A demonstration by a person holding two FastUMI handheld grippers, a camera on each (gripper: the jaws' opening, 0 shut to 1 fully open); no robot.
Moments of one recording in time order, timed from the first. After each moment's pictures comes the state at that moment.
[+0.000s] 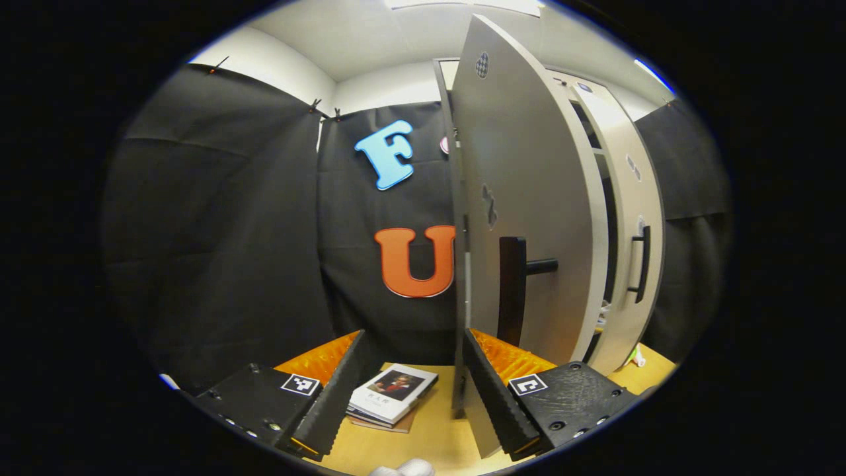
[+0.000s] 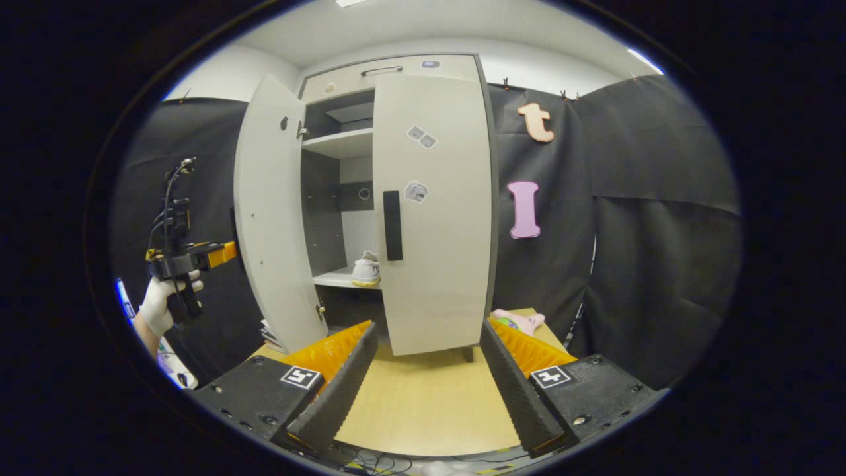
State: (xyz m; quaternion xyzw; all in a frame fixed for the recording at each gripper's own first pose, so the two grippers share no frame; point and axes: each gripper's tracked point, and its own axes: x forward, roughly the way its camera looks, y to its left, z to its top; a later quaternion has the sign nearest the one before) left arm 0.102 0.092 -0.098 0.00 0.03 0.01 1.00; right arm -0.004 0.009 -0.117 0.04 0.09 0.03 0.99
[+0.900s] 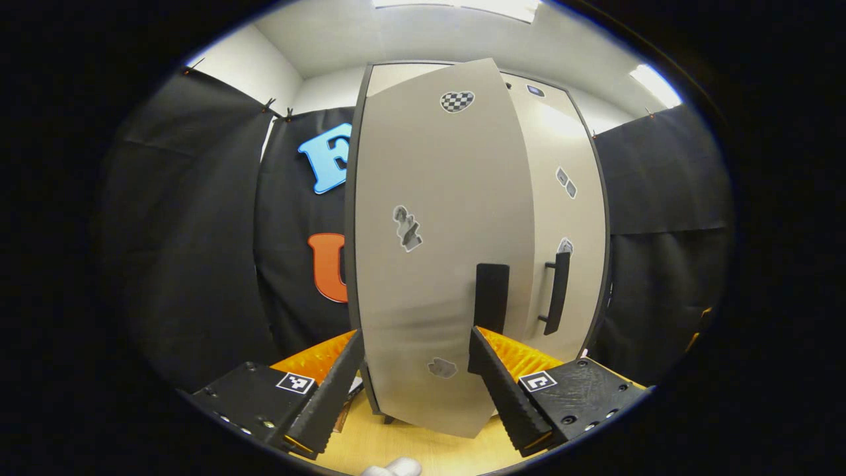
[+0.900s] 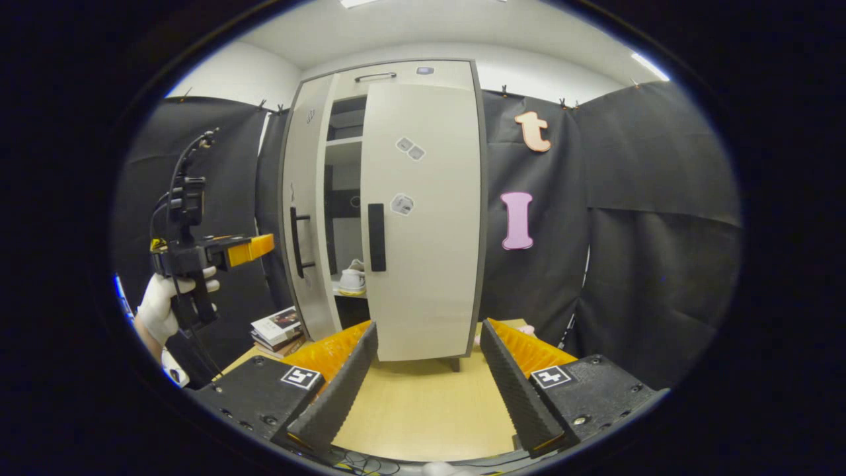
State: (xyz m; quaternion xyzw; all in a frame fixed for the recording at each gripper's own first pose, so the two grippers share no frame) left arm 0.101 -0.005 -0.068 -0.01 0.03 -0.04 1.00; right arm 0.005 -0.014 -0.100 0.02 0.08 0.02 1.00
